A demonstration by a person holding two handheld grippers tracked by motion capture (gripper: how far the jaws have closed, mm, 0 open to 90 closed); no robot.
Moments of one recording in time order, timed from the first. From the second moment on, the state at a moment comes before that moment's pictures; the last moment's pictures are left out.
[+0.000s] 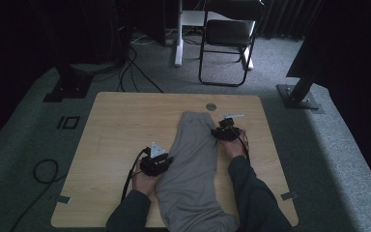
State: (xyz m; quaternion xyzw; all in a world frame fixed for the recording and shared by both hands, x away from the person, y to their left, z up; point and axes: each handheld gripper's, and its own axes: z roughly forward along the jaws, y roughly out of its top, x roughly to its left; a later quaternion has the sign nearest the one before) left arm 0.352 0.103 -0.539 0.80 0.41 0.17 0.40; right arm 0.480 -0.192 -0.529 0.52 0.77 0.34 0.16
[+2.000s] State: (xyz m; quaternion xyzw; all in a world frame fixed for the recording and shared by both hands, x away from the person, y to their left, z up) left arm 0.318 0.101 -0.537 0.82 0.40 0.13 0.40; right arm 0.381 -0.181 -0.544 0.45 0.81 0.34 0.15
